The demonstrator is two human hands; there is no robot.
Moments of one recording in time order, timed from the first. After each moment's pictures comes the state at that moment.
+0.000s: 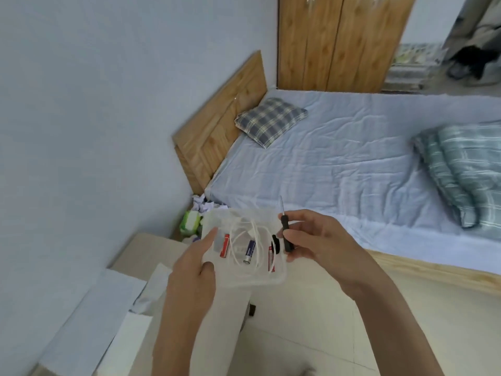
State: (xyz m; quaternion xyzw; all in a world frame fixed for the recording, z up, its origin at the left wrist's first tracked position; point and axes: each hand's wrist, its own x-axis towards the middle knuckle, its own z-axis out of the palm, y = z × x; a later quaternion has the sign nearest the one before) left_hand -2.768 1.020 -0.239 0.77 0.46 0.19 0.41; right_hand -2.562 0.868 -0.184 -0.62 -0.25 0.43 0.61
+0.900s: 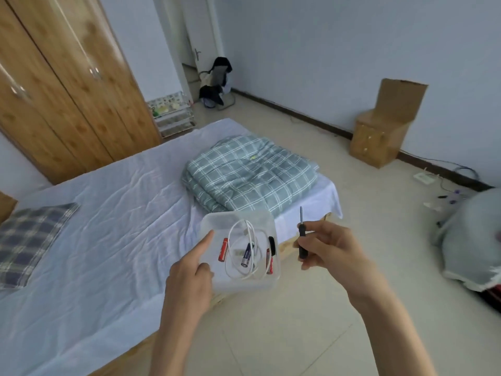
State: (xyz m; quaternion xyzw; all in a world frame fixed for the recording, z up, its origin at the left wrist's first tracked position) left_hand -2.287 0.618 -0.208 0.91 0.10 0.01 0.41; right_hand -2.288 0.353 -0.183 -0.68 0.10 0.04 0.73
